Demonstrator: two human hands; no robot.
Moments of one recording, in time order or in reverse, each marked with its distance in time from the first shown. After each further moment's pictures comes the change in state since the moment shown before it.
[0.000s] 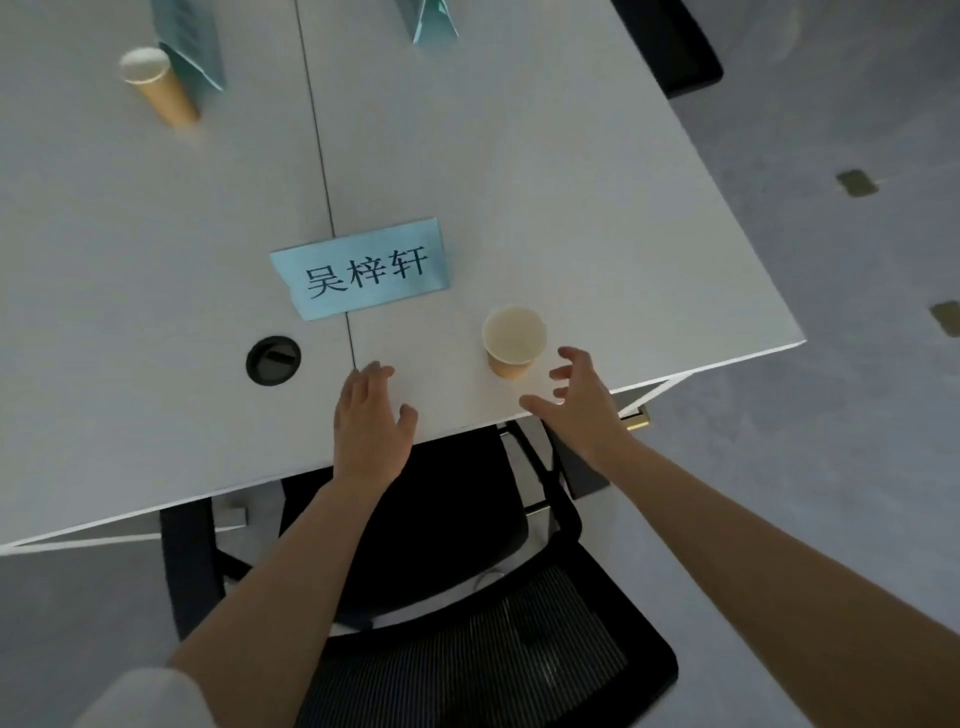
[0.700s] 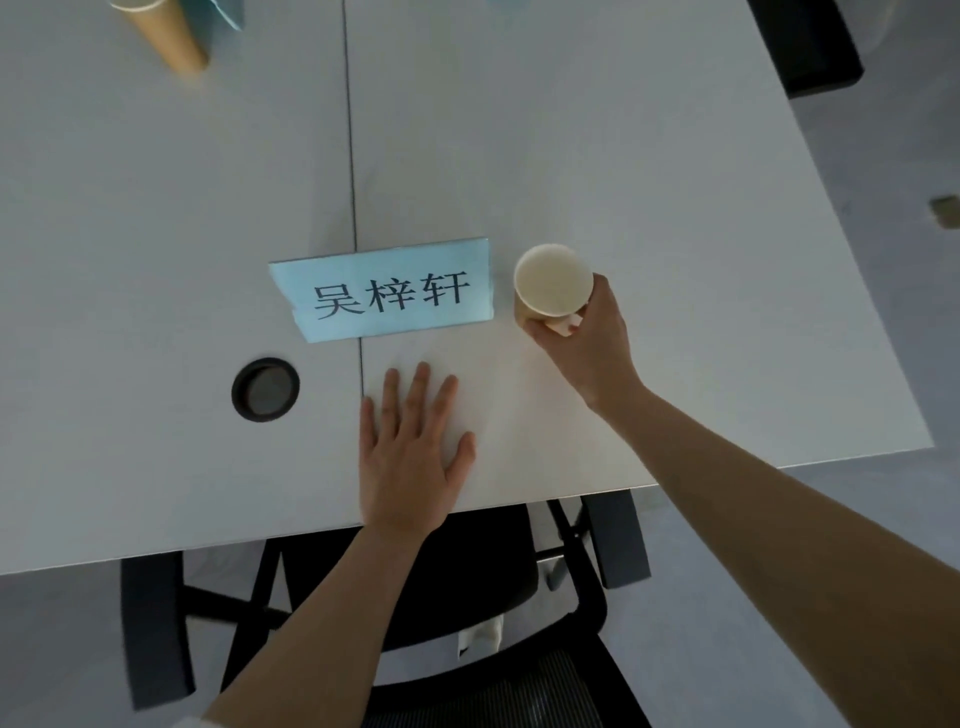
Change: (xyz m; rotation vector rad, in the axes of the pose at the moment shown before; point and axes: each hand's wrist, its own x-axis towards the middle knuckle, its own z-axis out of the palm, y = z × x) left_hand 0.052 -0.007 0.051 0.452 0.075 0.140; right_hand 0.159 -0.057 0.036 -0.016 0.227 -0.235
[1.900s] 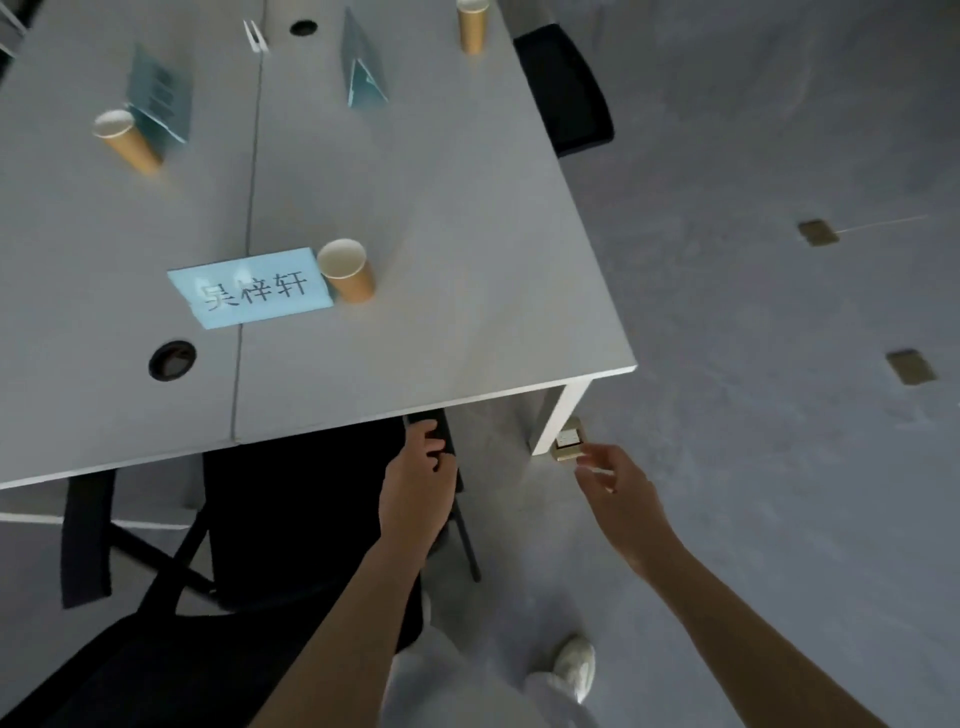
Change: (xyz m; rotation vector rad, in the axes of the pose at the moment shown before) left_hand -0.150 0.272 -0.078 -0.793 -0.097 -0.388; right_hand -0.226 0.150 -0.316 0.052 -0.163 0.262
